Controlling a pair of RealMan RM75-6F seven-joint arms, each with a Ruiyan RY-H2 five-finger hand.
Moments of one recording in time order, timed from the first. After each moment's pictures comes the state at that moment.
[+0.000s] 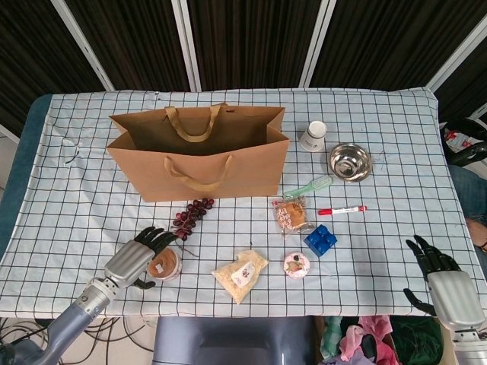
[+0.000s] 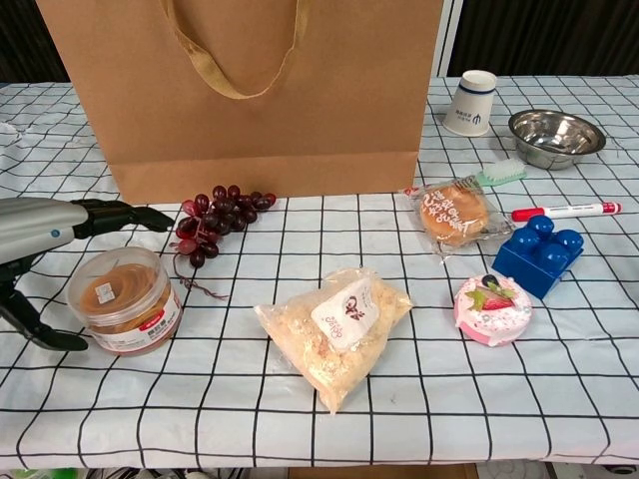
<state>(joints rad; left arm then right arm) -0.47 -1.34 0.04 -1.68 1.53 1.00 0.18 0.01 -1.07 -0.02 -1.67 -1.63 1.52 -0.10</state>
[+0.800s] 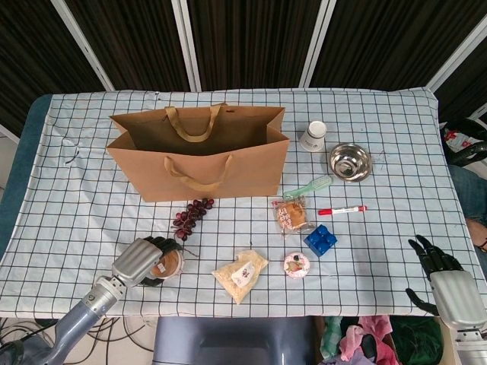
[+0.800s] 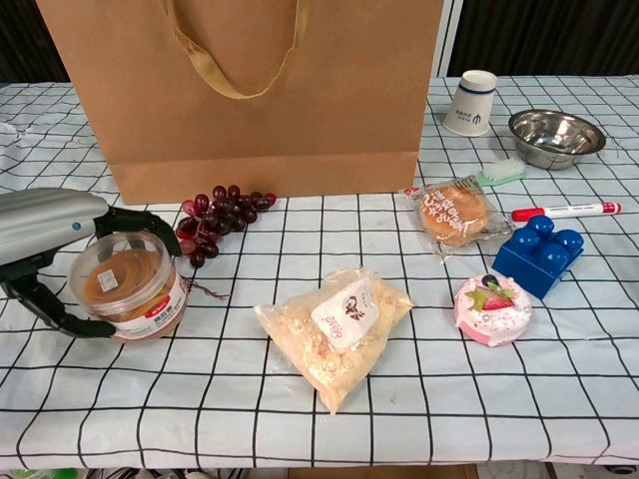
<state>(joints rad) -0.49 -1.36 0.04 -1.67 1.57 1.06 0.18 0.01 -1.05 -0.02 -1.68 -1.62 1.52 -0.08</state>
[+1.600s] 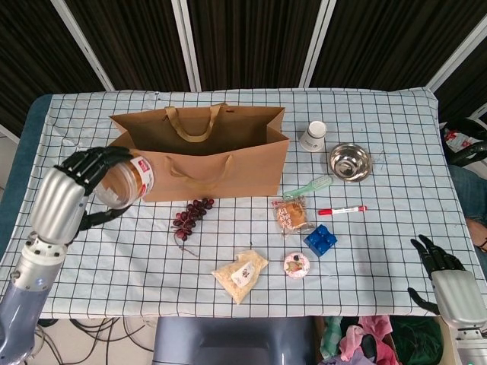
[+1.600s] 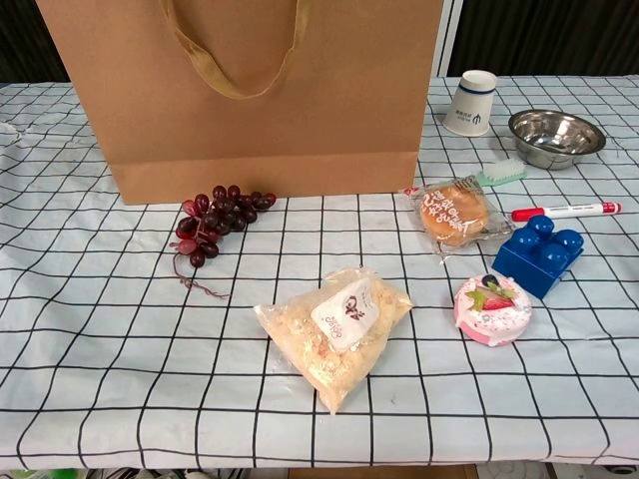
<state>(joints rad) -0.52 -1.05 -0.33 -1.96 1.57 1.46 0.15 0.02 -1.06 -0.01 -1.67 -1.59 1.50 -0.10</state>
